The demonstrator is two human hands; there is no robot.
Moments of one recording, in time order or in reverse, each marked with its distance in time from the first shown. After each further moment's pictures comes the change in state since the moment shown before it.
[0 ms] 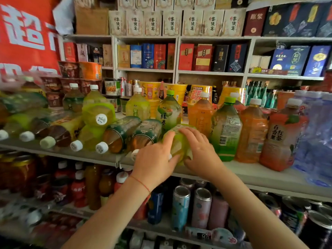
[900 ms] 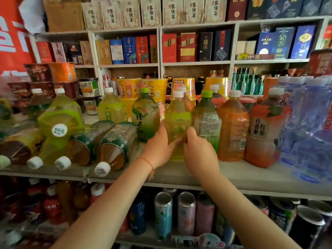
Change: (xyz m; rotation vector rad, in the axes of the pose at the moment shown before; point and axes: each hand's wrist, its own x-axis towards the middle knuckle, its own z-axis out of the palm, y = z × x) left_hand 0.093 0.044 0.060 -0.579 -0.313 -0.192; right_hand 0.006 0.043 -0.014 -0.108 0.194 0.324
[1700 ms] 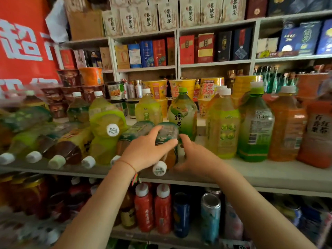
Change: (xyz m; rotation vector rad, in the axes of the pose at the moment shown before) left_hand -0.052 -0.083 -0.130 0.280 -0.124 -0.155; right_hand 0.005 -0.107 0.039 0.217 -0.541 -0.172
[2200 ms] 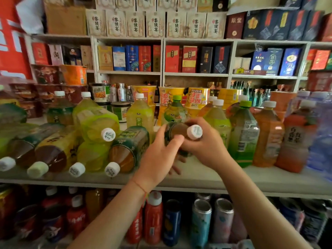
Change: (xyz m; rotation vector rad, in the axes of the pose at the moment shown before) left_hand -0.013 0.014 0.023 -0.846 0.058 0.246; right_hand -0.007 -0.021 -0.030 0.267 0.580 -0.020
